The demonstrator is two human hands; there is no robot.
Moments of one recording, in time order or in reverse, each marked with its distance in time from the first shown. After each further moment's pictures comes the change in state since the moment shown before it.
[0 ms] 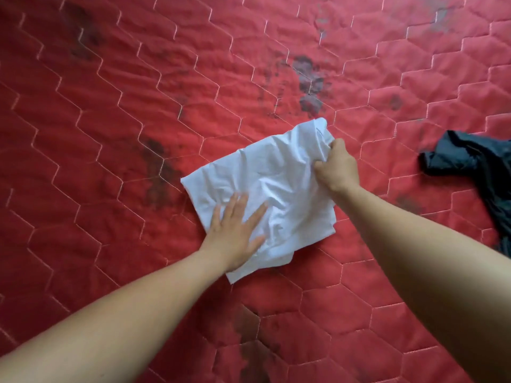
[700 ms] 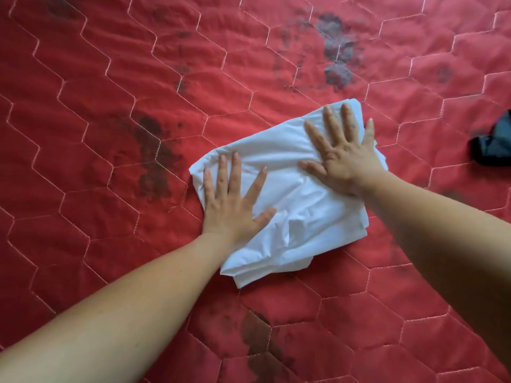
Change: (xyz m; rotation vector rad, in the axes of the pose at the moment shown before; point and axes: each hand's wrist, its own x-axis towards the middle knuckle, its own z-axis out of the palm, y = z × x) left_hand 0.050 -0.036 0.038 0.159 0.374 -0.089; right_hand 0.050 0.041 0.054 -0.819 -0.161 -0.585
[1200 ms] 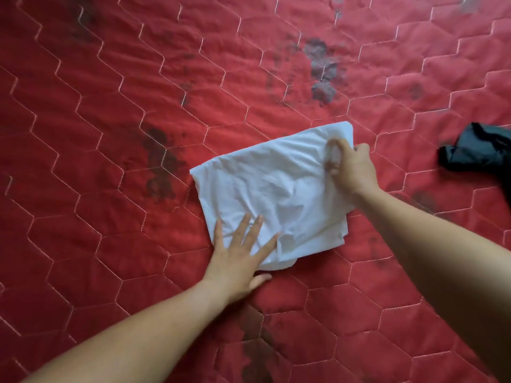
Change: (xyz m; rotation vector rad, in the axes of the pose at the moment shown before) left_hand -0.092 0.035 -0.024 0.064 -0.179 0.307; right_hand -0.047 0.001 -0.039 0.623 0.101 0.409
